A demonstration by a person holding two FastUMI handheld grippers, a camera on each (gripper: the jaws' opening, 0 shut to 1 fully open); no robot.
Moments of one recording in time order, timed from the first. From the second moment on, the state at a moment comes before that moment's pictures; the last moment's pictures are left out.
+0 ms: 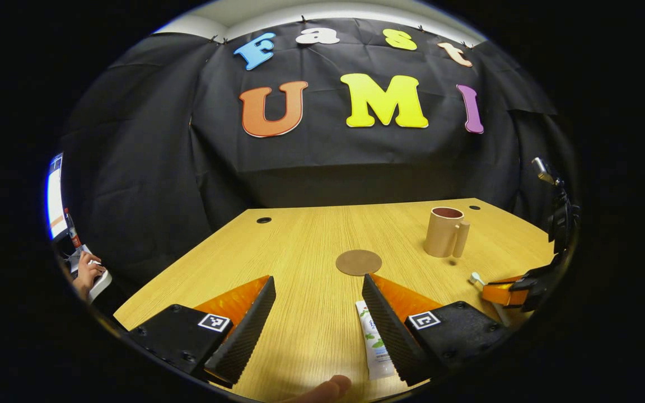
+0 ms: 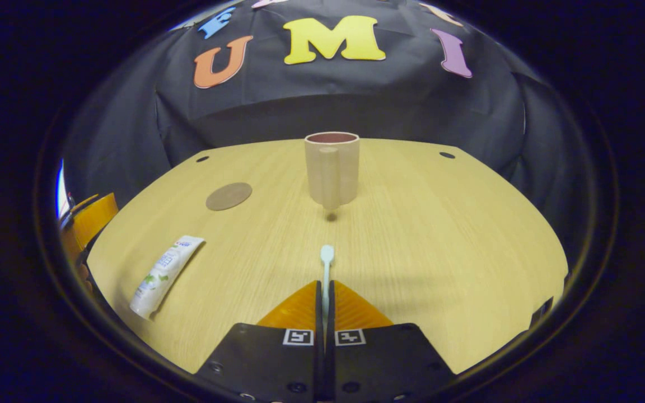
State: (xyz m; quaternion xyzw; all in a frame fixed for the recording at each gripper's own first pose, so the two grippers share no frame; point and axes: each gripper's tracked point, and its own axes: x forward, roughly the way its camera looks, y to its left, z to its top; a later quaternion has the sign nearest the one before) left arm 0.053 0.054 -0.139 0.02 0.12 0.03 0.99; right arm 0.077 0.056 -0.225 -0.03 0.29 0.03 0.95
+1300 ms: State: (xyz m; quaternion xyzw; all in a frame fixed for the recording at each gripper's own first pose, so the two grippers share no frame) left arm 0.025 -0.020 -0.241 0.01 0.37 -0.04 0.93; right arm 0.030 0.021 -0.126 -0.01 0.16 0.07 0.98
